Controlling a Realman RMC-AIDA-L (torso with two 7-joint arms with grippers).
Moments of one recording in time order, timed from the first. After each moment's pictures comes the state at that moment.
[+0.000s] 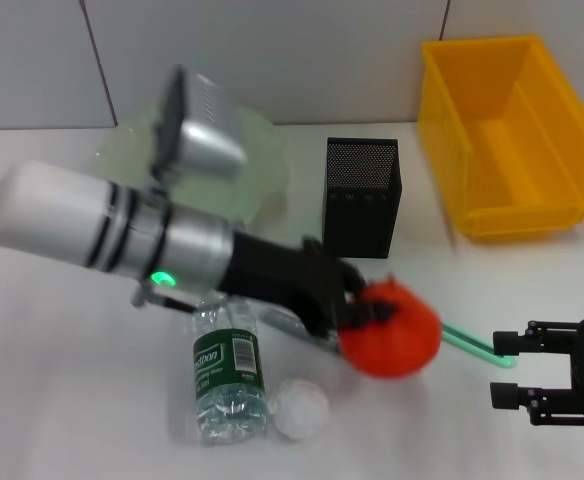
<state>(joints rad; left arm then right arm) -0.83 -2.07 1.44 0.59 1.83 1.28 -1.63 0.38 1.95 2.39 0.64 1.19 -1.77 1.33</state>
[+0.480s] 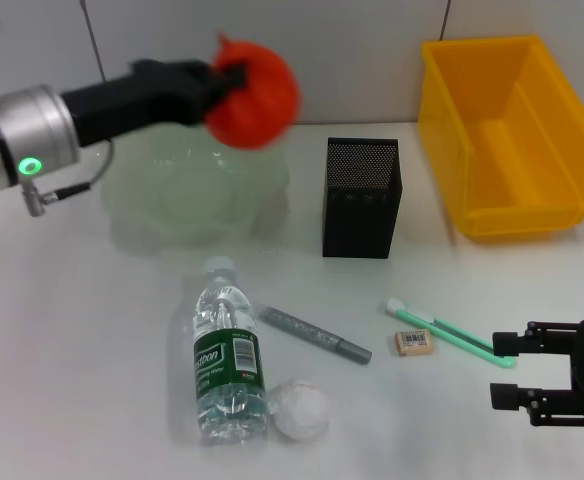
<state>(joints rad) -0.63 -2.07 0.90 0.76 1.60 1.21 -1.59 0.38 1.95 2.39 0.64 1.19 -1.78 1.33</state>
